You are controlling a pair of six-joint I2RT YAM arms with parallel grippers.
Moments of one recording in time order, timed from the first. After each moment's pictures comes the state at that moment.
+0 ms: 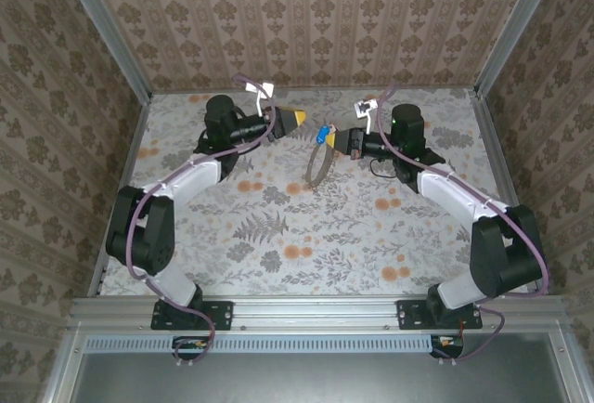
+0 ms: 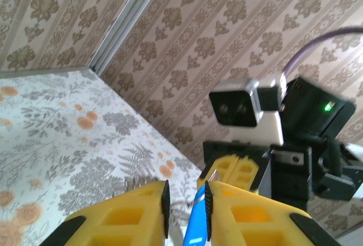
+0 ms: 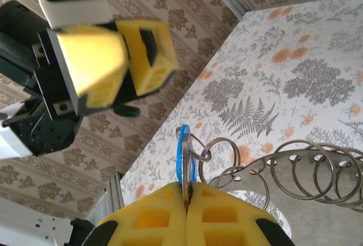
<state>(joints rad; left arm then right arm) -0.41 1.65 1.10 0.58 0.93 -0.68 0.28 1.49 1.00 0.24 -0.84 0.57</state>
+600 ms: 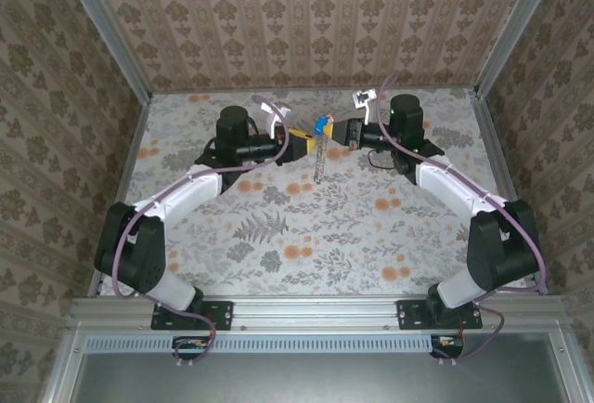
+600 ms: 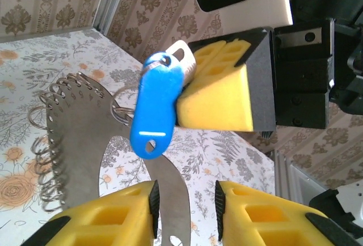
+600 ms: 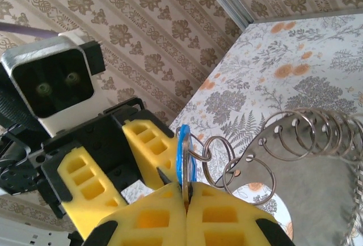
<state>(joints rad) -0.52 1.52 1.03 0.27 0.85 -0.35 0.28 1.53 1.09 0.22 -0.84 0.57</state>
